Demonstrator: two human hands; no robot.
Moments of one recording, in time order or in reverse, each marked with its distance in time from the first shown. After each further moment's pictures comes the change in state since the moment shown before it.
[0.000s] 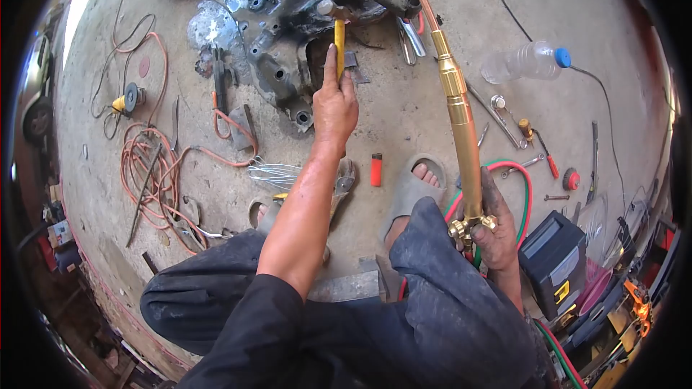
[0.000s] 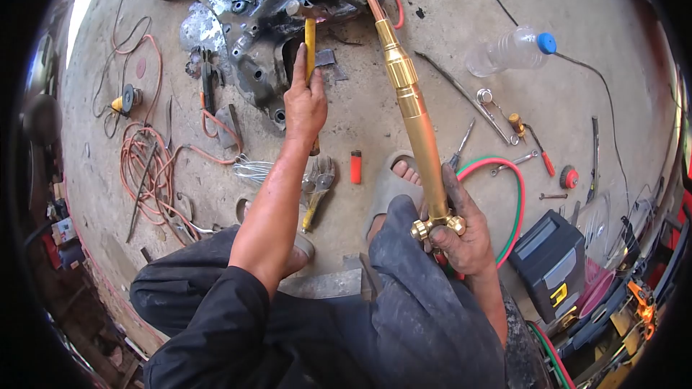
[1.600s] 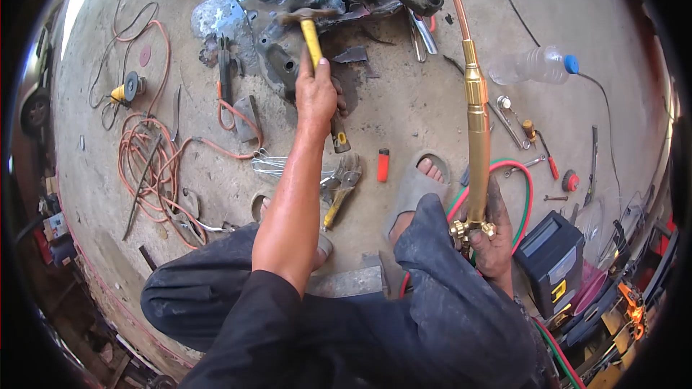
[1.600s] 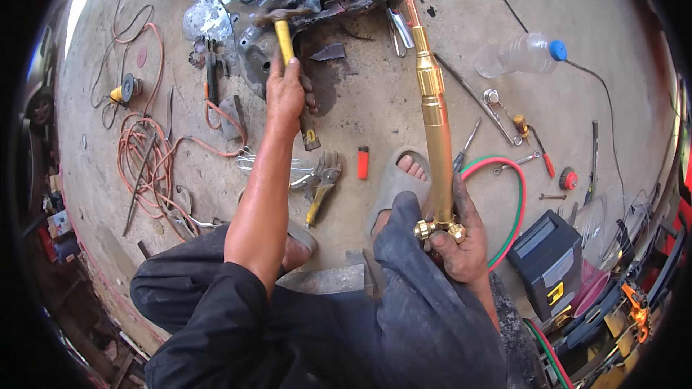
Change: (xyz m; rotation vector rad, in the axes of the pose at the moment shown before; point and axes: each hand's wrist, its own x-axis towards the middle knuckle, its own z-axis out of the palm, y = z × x) left_hand 0.014 -0.013 -0.045 -0.566 -0.176 -0.362; right_hand -0.016 0.012 0.022 -0.079 0.207 0.021
